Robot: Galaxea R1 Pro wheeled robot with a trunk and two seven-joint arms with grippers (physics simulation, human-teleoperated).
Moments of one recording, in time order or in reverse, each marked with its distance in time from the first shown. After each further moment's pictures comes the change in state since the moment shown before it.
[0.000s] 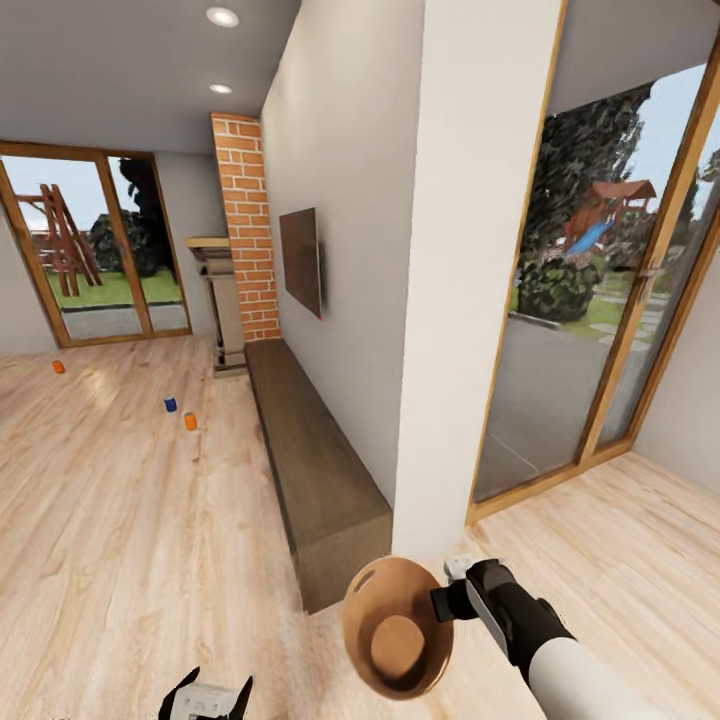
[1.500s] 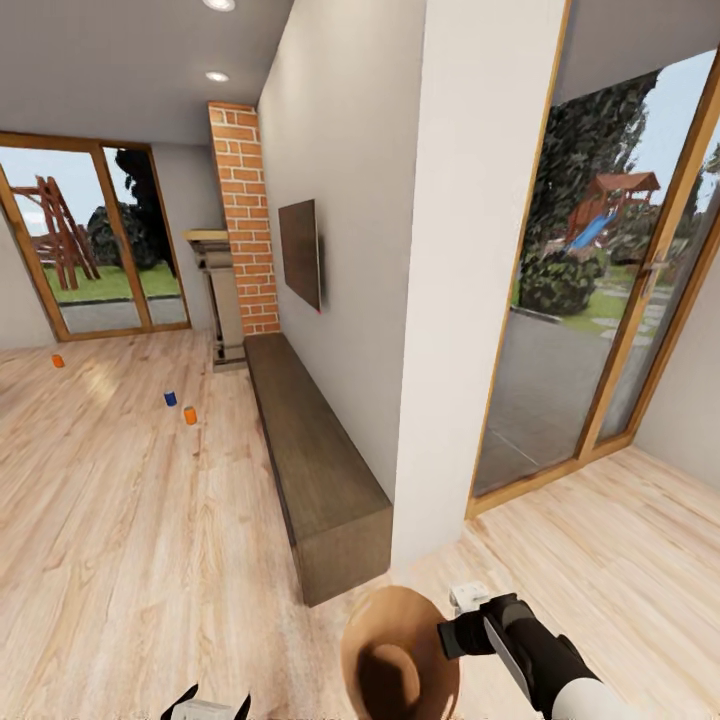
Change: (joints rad) left arm -0.001 0.008 0.006 0.063 0.002 -0.013 -0.037; right arm 0.091 -0.041 -0.006 -0.006 0.038 -0.091 0.160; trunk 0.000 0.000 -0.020
